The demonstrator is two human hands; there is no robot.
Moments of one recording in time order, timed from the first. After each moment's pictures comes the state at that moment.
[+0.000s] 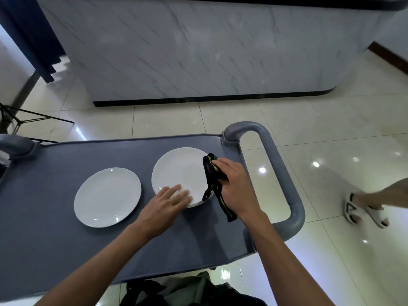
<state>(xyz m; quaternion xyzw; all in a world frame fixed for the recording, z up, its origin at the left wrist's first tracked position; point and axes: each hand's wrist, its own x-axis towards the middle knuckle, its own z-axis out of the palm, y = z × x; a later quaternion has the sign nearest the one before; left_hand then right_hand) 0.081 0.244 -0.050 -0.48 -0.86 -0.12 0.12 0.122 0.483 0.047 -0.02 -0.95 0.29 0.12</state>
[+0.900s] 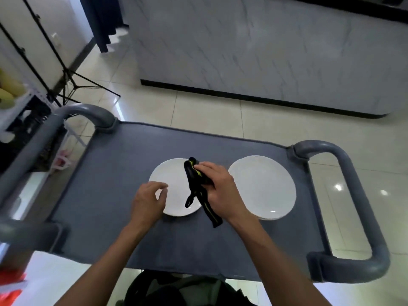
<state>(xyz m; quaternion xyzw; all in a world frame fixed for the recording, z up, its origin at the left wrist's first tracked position) 0.064 0.038 -0.064 0.08 -0.92 -0.39 0.04 0.054 0.249 0.042 0.13 -0.92 0.37 0.00</state>
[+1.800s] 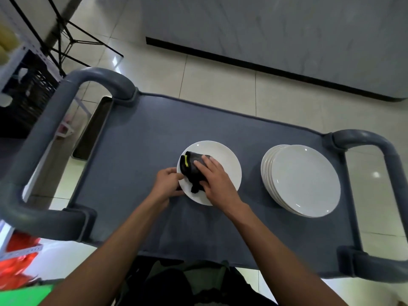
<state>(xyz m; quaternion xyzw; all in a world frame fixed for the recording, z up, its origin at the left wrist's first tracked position) 0.022 -0.010 -0.086 0.33 -0.60 -0.68 -0.25 0.023 0.160 -0.065 0.15 -0.95 0.21 -0.15</state>
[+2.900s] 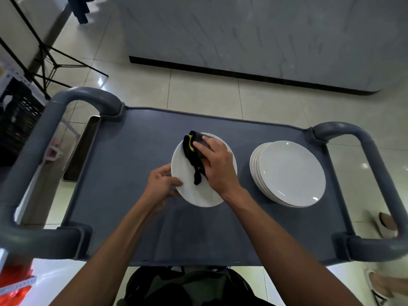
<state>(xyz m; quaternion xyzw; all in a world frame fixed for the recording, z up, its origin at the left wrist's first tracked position) 0.023 -0.015 -0.050 0.17 -0.60 -0.75 -0.22 -0.001 0.162 -0.020 0.09 -0.96 0.26 0.06</state>
